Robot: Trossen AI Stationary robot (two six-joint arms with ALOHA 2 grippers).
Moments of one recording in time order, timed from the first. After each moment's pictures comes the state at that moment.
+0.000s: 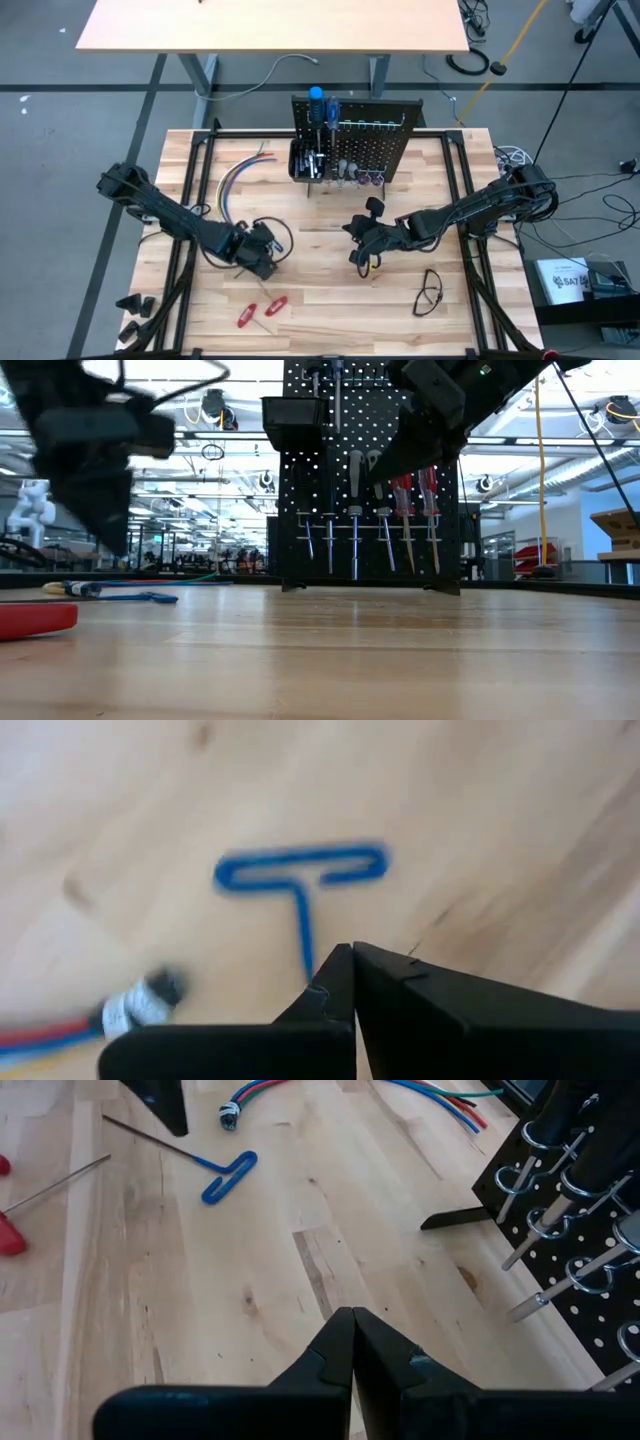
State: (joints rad) left arm -0.45 1.44 0.78 -0.65 -0.31 -1.09; right arm 0.29 1.54 0.92 -0.12 0.55 0.38
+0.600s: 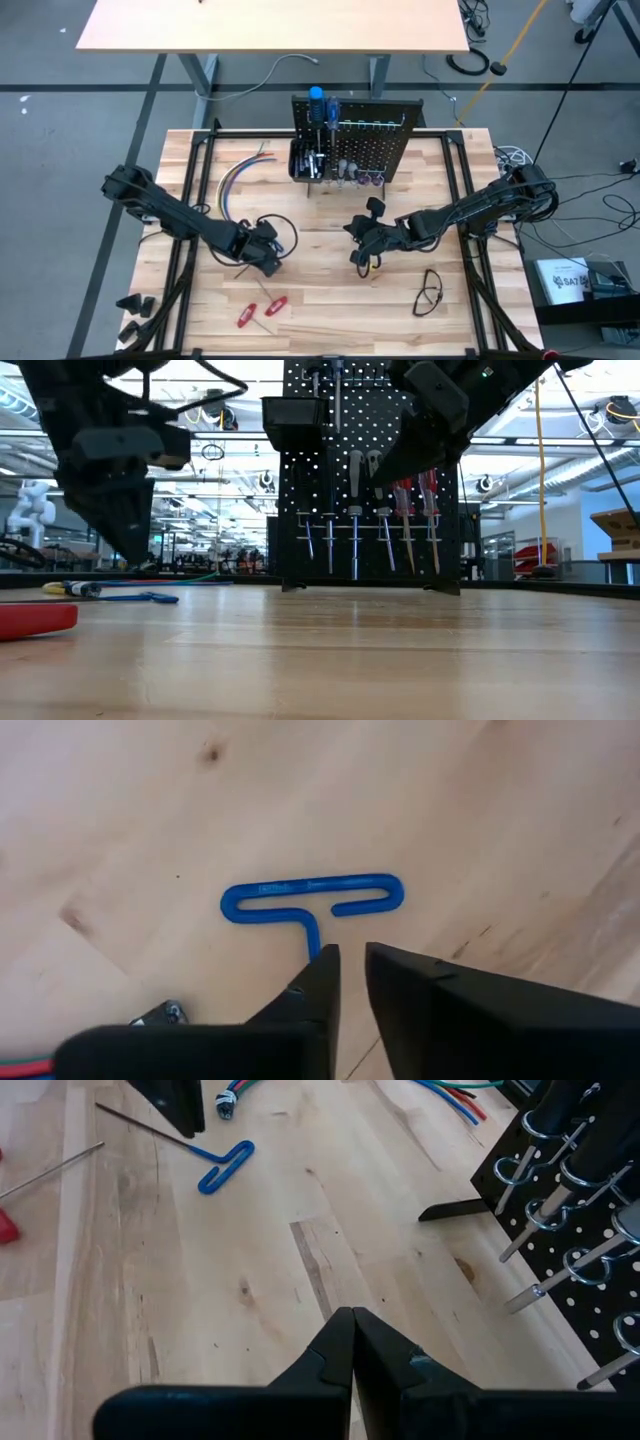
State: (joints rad) left arm -0.40 1.47 0.78 -0.61 -0.29 -1.06; right arm 0.29 1.54 0.92 -0.14 0.55 0.38
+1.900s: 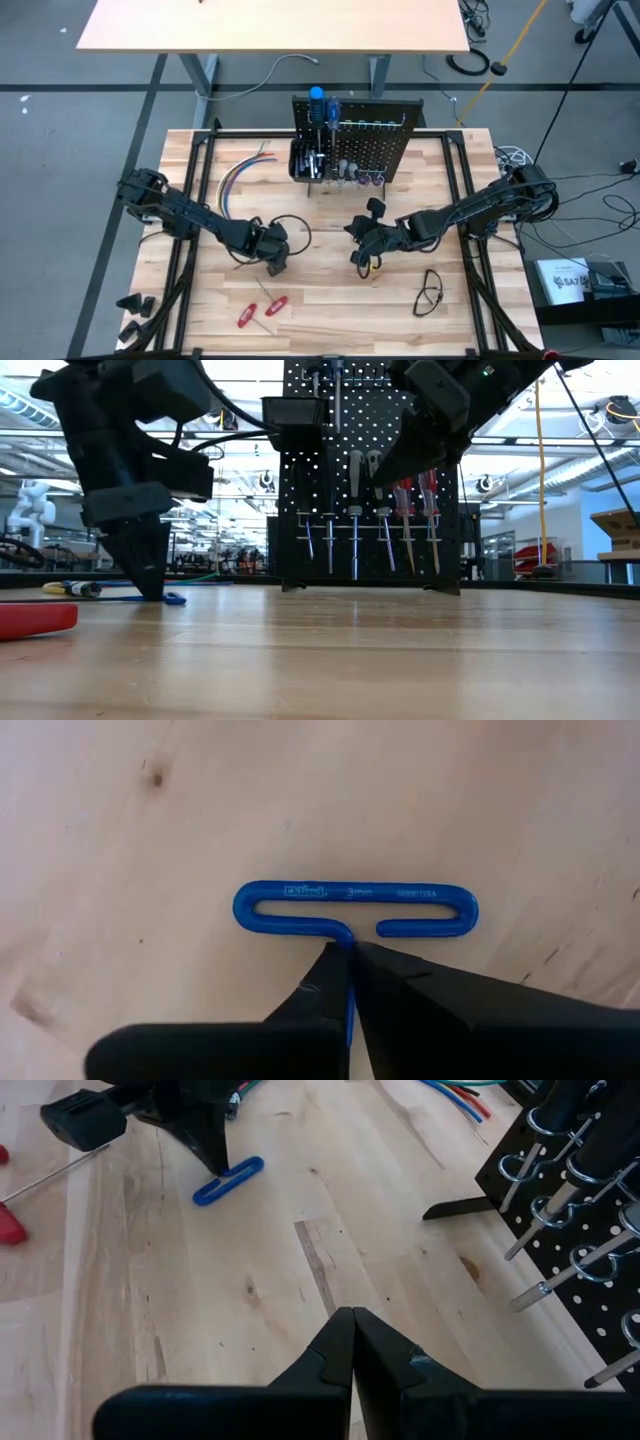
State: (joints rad) left arm -0.31 1.65 0.78 -0.48 -0.25 -0.82; right arm 0.30 1.54 0.92 -0.14 0.55 0.39
